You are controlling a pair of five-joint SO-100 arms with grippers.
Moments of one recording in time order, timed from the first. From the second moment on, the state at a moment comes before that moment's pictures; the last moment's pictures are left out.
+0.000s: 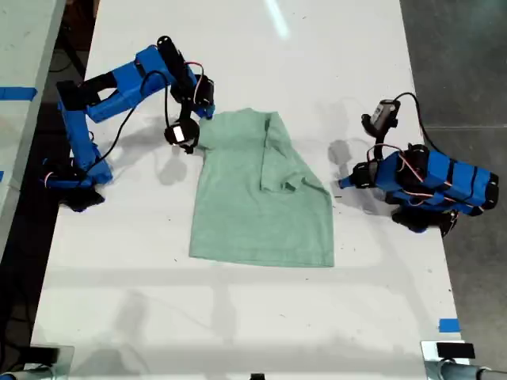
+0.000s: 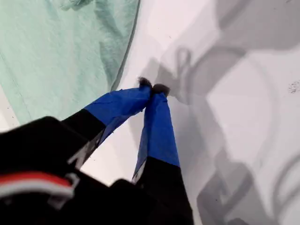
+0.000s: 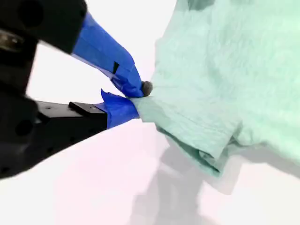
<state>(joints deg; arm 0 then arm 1) -37.9 80.3 64.7 91.4 38.3 20.9 200.2 173.8 80.6 -29.8</state>
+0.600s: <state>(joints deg) -16.5 71.2 54.9 79.5 30.0 21.1 200.2 173.8 80.6 -29.8</state>
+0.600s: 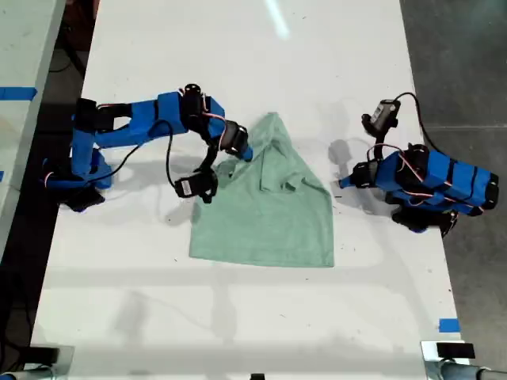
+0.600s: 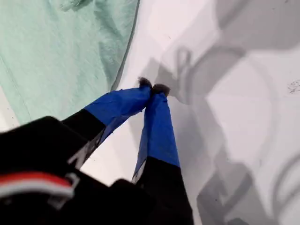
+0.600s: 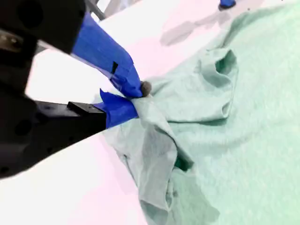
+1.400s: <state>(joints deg) -18.9 66.6 54.9 77.5 30.4 21.1 200.2 173.8 80.6 -29.8</state>
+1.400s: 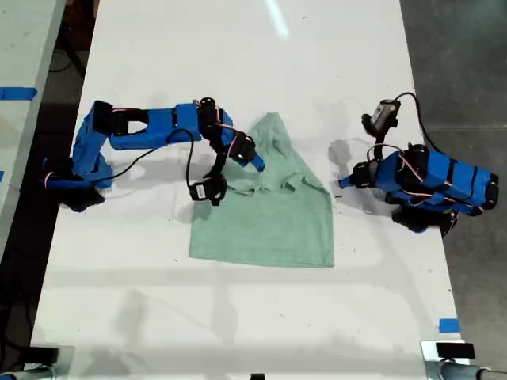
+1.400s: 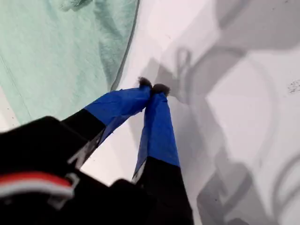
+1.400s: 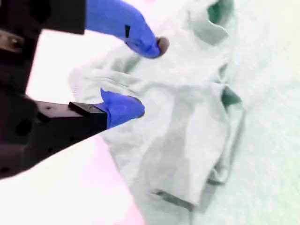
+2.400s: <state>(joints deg) -13.1 190.3 135.5 73.0 11.1 21.1 200.2 173.8 80.6 -29.8</state>
